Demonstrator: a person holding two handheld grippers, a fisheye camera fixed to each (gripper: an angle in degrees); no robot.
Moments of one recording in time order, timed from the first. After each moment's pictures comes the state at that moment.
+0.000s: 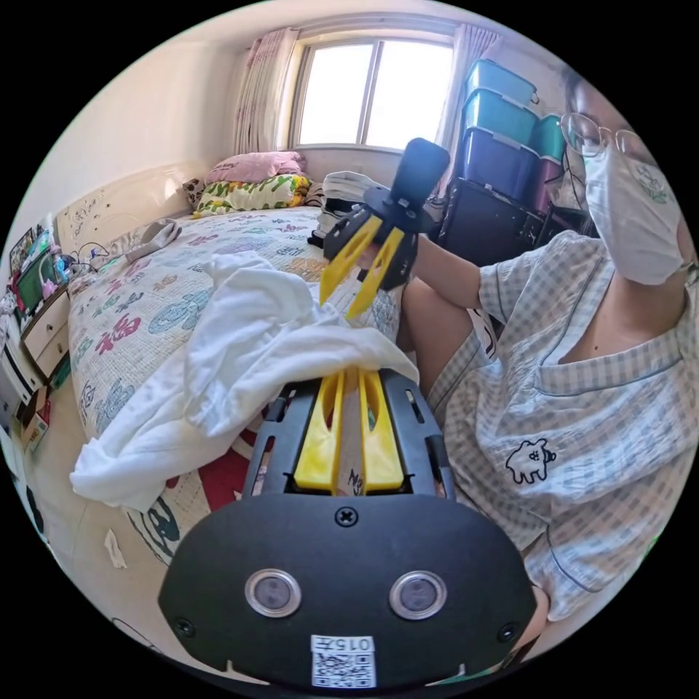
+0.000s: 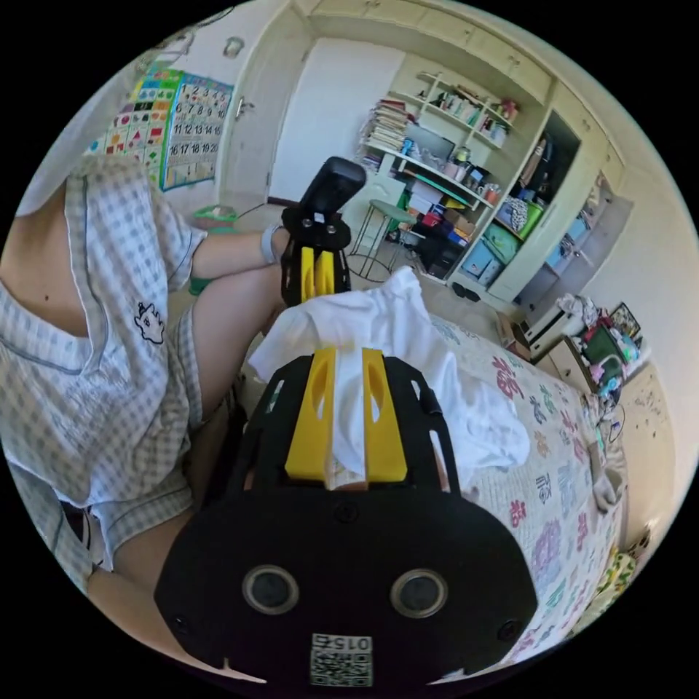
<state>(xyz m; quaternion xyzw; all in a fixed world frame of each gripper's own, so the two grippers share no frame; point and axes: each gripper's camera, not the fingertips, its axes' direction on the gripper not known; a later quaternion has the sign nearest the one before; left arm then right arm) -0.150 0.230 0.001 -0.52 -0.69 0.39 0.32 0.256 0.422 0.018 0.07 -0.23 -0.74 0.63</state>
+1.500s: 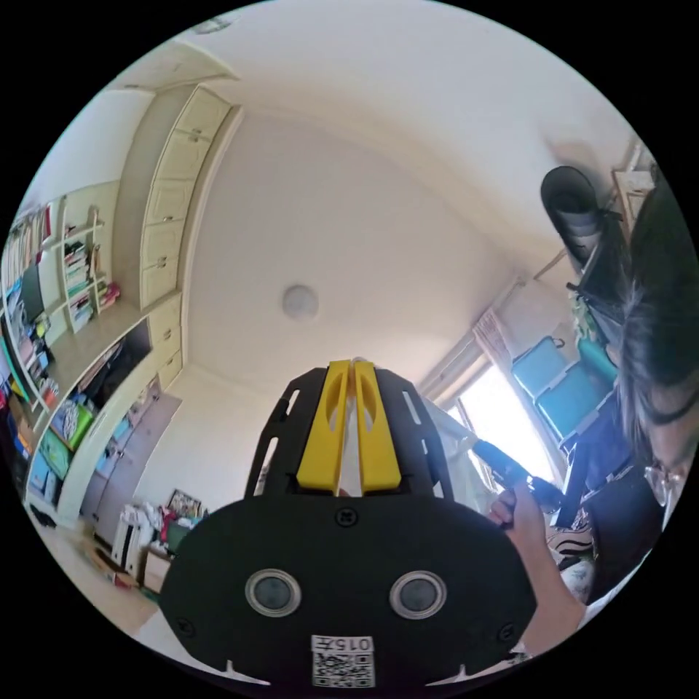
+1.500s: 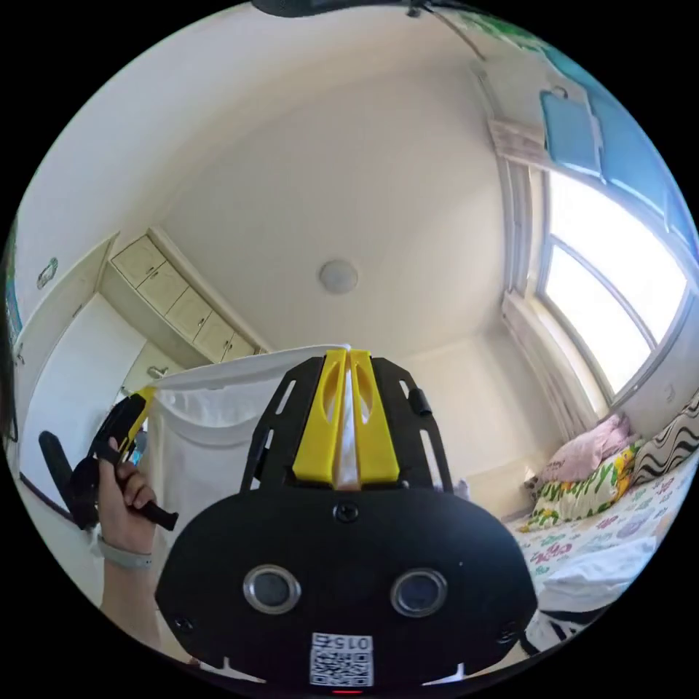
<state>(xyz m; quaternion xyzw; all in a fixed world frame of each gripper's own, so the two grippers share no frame) -0.094 0.647 0.155 0.00 -0.23 0.92 0.32 0.309 0.546 -0.377 0.72 -0.21 -0.19 0.63</state>
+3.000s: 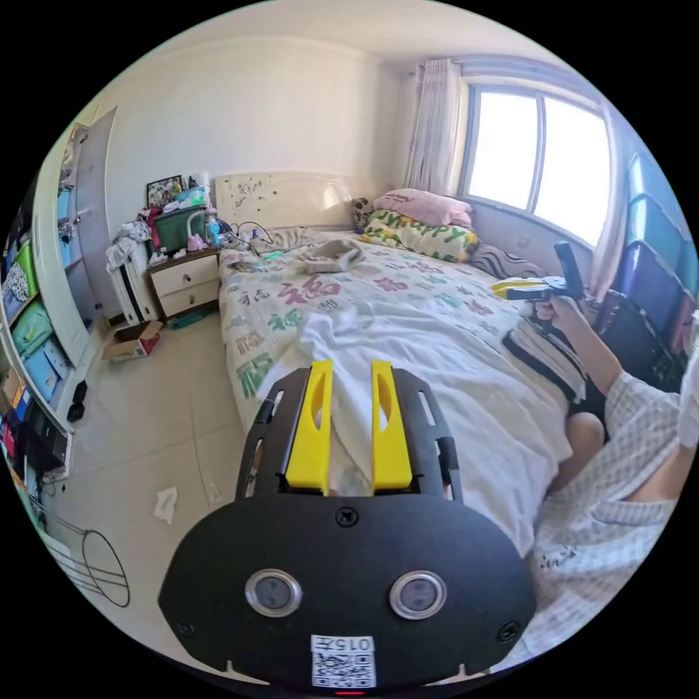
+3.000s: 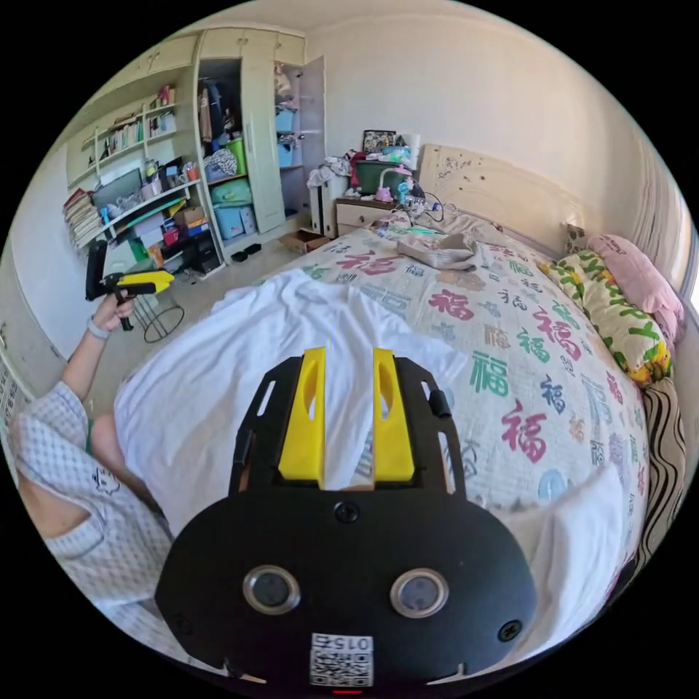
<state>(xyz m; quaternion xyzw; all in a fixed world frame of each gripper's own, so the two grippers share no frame) -0.104 0.045 0.174 -0.28 -0.80 0.46 0.26 0.383 0.043 -0.129 0.05 -0.04 -0.36 0.93</state>
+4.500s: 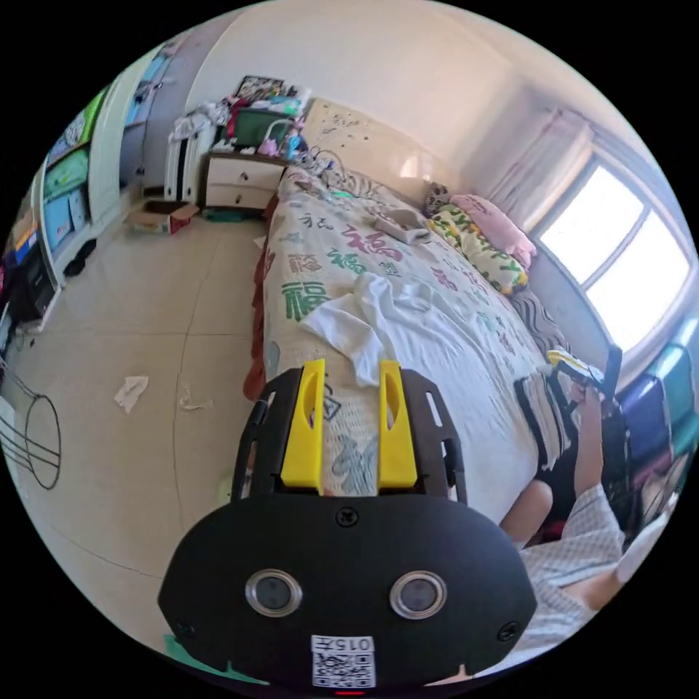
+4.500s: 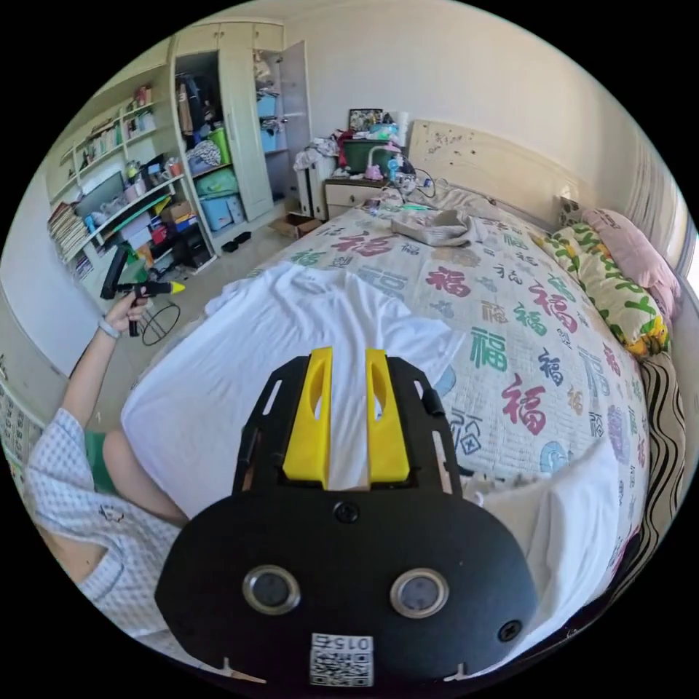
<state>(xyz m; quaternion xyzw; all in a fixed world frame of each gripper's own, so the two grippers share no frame) 0.006 -0.109 0.410 -0.12 -0.87 0.31 0.35 0.284 -0.172 -0.164 0.00 -0.01 -0.31 0.95</state>
